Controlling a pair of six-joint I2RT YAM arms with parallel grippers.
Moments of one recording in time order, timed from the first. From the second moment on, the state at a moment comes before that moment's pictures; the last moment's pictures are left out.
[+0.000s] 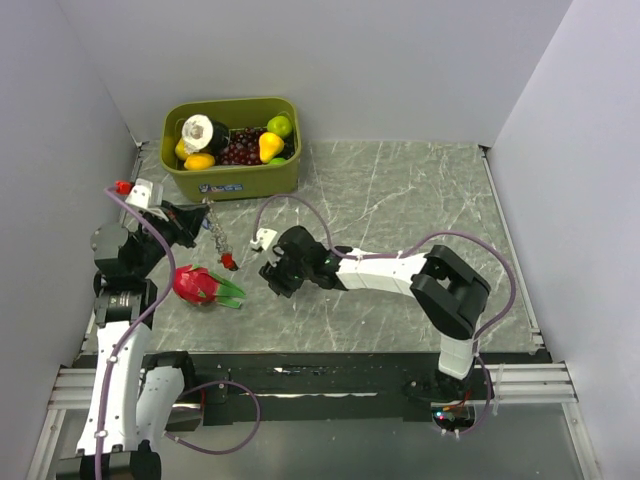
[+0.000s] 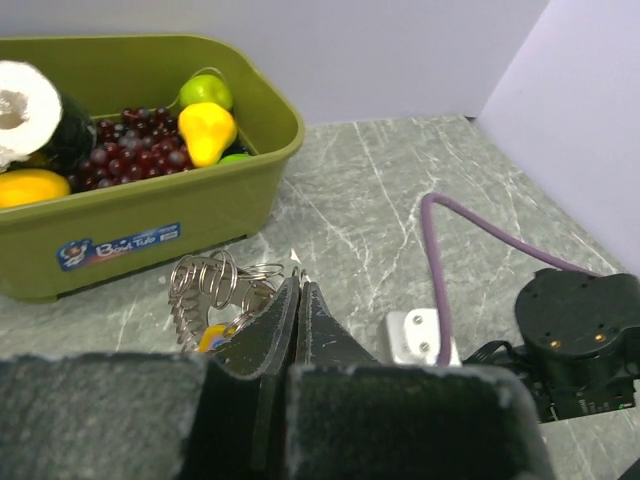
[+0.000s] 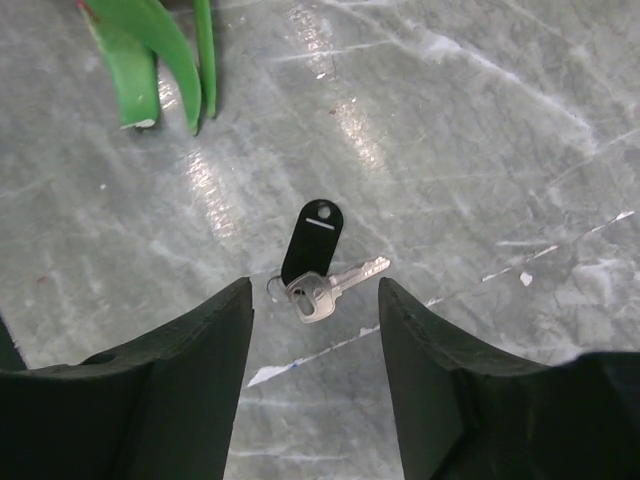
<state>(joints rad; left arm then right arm) 0.10 0.69 0.73 0.00 0.59 -0.26 0.97 1.82 1.15 -0.06 -0.12 -0.09</state>
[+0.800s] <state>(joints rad) 0.13 0.71 0.69 0.04 0.62 -0.28 1.03 1.86 1.17 -0.15 -0.05 -0.16</state>
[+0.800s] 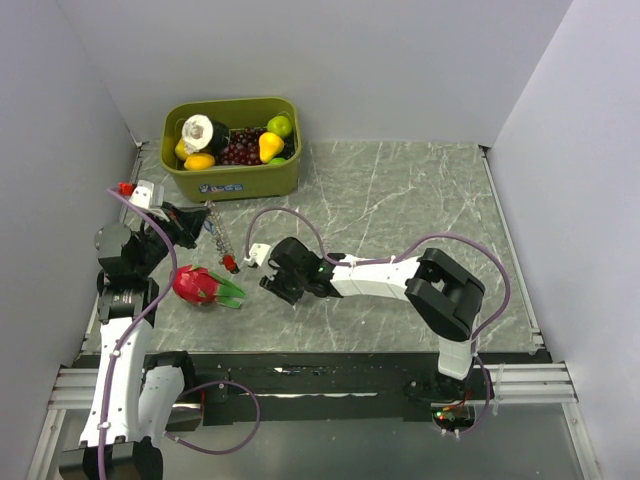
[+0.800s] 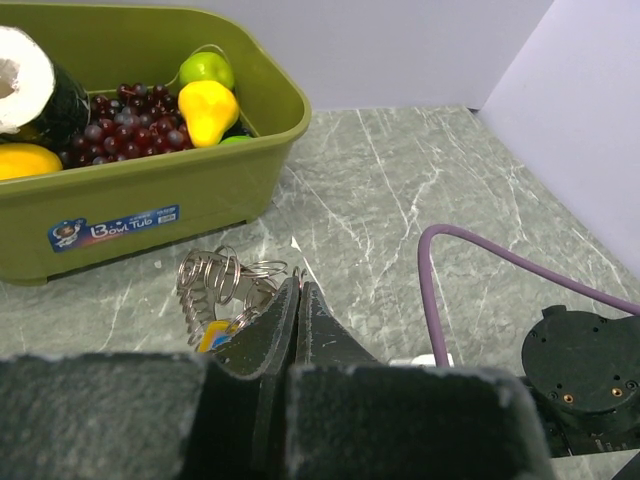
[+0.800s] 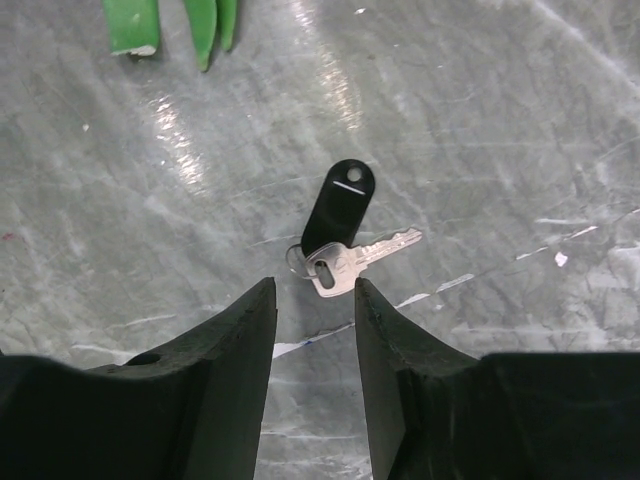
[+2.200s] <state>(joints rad) 0.13 0.71 0.67 0.05 0.66 -0.28 0.92 1.70 1.00 -0.07 -0.15 -0.04</state>
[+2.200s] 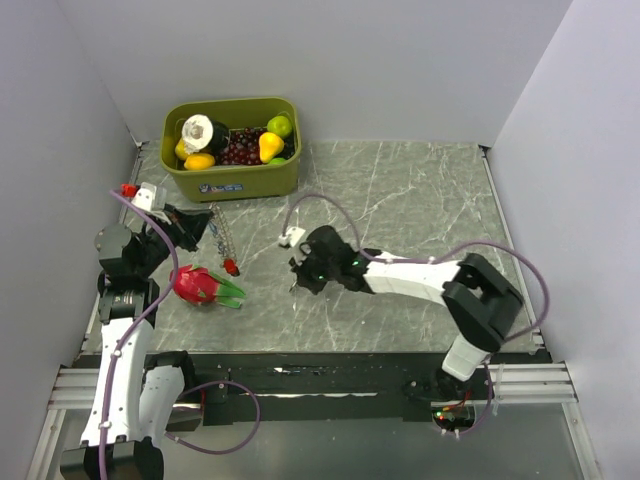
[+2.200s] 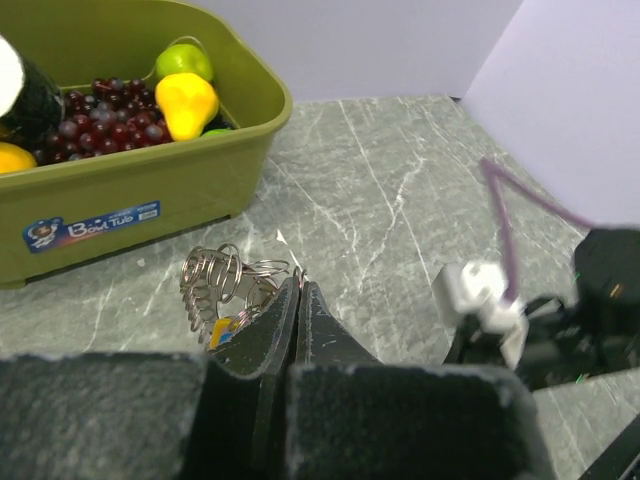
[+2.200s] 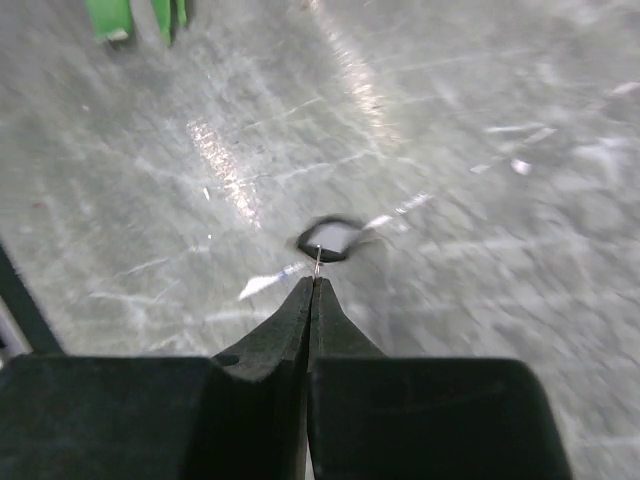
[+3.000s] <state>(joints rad) -0.17 0.84 0.69 0.07 0.81 -0.22 0.67 1.04 0.74 -0.01 -0.55 0.06</state>
